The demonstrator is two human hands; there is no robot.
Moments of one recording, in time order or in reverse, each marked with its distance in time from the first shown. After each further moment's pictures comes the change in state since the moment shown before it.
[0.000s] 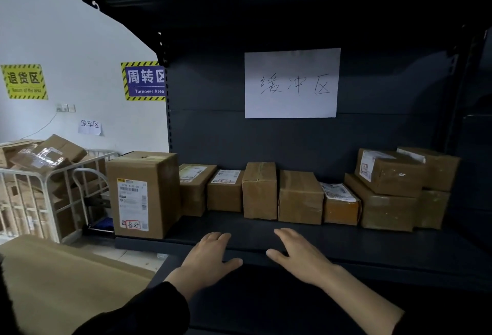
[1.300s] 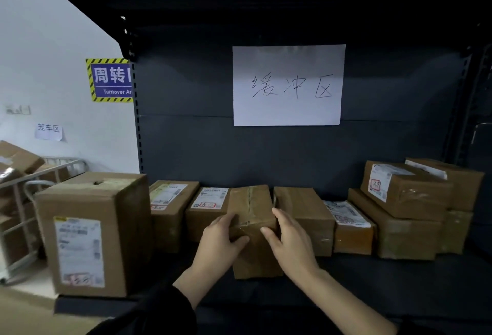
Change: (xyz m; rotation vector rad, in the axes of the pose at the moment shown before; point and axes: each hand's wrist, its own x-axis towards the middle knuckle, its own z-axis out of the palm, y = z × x) left_hand 0.112 0.013 -0.021 -0.466 0.393 0.092; right_hand 0.100 -0.009 -0.013 0.140 0.528 0.066
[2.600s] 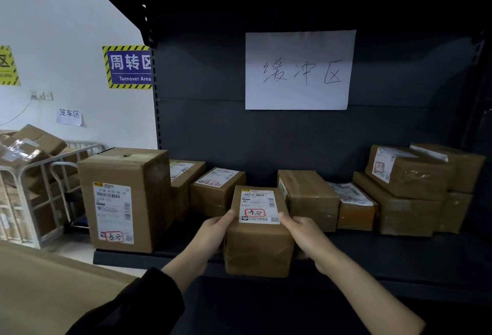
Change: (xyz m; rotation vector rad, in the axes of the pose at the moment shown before) left_hand -0.049 -0.009 -0.026 -0.728 -0.226 -0.556; right_hand -0.041 -0.011 -0.030 0.487 -0.372 0.448
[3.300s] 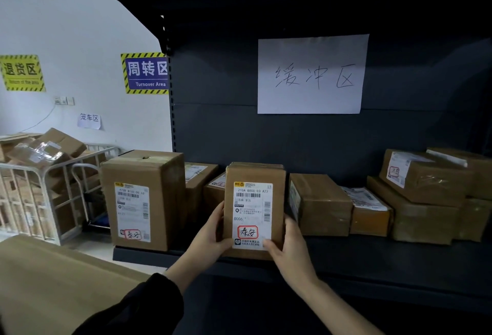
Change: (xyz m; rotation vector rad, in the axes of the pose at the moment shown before) left_hand 0.000 -0.022 -0.037 0.407 -0.010 0.439; right_hand 0.007 0.029 0.060 -0.116 0.229 -0.432
